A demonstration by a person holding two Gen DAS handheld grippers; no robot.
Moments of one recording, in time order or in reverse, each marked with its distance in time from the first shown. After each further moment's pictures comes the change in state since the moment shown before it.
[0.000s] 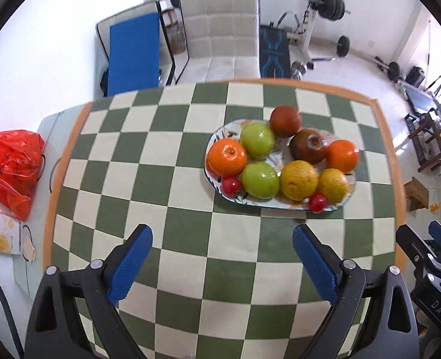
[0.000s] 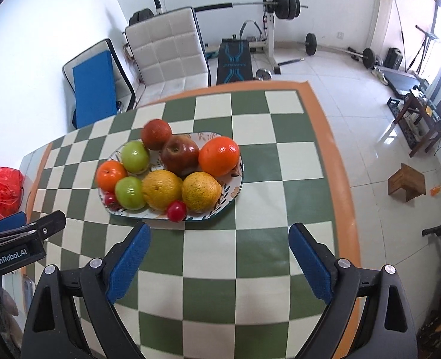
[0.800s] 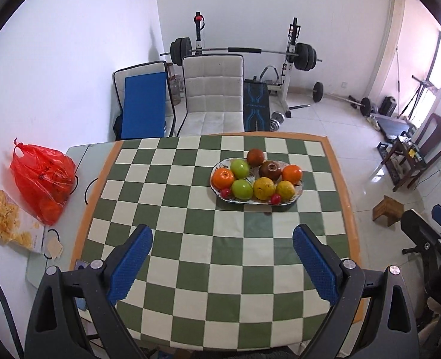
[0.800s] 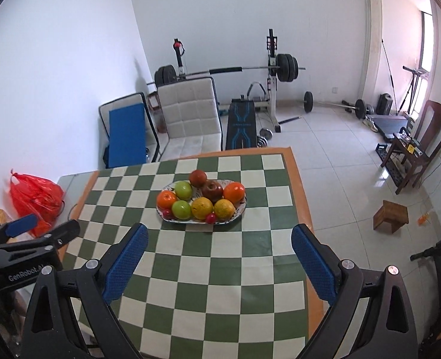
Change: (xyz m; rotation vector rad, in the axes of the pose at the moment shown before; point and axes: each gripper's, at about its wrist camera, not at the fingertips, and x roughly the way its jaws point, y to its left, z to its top) left arm -0.199 0.026 -0.093 0.010 -0.258 -0.073; right arm -0.267 0.035 -0.075 -0.052 -0.269 0.022
